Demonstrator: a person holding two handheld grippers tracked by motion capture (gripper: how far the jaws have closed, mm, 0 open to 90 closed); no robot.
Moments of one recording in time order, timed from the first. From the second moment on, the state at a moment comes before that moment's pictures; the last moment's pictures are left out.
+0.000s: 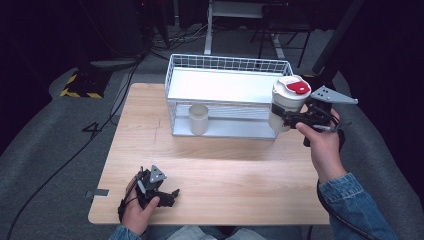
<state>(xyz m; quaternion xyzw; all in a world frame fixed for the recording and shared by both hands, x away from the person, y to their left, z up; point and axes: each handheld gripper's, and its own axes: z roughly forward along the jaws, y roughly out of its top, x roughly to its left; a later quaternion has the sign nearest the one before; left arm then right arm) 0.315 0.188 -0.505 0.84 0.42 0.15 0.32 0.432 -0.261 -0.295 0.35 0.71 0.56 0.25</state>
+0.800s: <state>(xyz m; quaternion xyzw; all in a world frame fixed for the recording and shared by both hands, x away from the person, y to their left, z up) 0.315 0.189 -0.505 0.84 0.42 0.15 0.32 0.484 -0.228 -0.267 0.34 0.69 0.58 0.27</state>
